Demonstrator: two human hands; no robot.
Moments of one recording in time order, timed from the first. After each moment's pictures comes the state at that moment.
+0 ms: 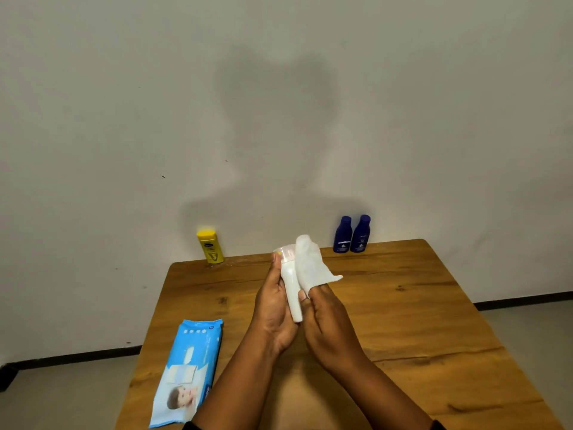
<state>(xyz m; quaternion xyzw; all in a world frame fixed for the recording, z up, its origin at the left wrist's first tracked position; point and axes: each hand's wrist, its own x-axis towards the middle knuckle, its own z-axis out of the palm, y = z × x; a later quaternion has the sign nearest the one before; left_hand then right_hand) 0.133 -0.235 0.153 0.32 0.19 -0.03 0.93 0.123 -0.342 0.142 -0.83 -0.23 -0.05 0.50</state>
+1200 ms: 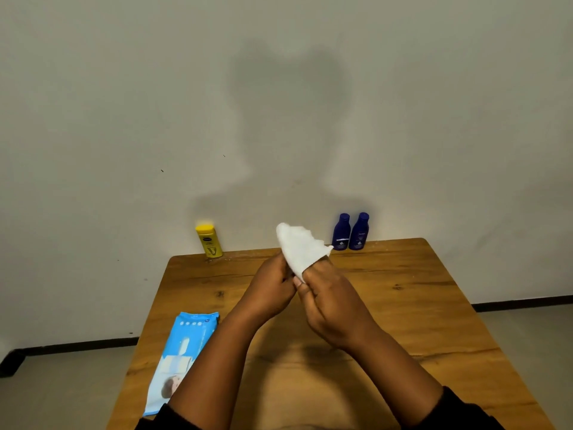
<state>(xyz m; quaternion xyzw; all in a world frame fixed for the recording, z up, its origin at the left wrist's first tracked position) 0.140 -0.225 0.175 0.85 0.00 0.08 0.52 0.154 -0.368 0.176 -0.83 -0.39 -0.10 0.40</state>
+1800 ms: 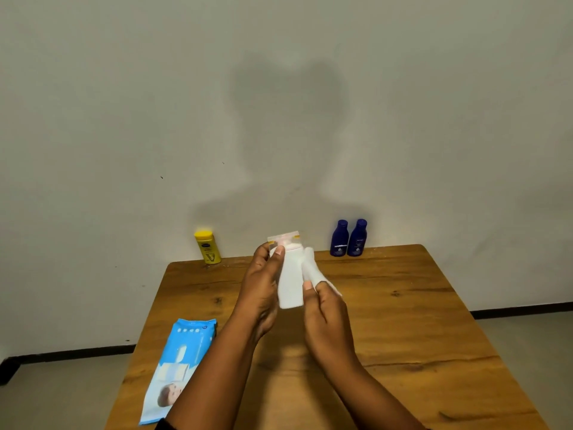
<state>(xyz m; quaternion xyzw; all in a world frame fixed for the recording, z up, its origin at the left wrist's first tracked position) 0.143 -0.234 0.181 0.55 0.15 0.10 0.82 0.120 -0.348 0.170 -0.77 -0.05 0.04 0.63</state>
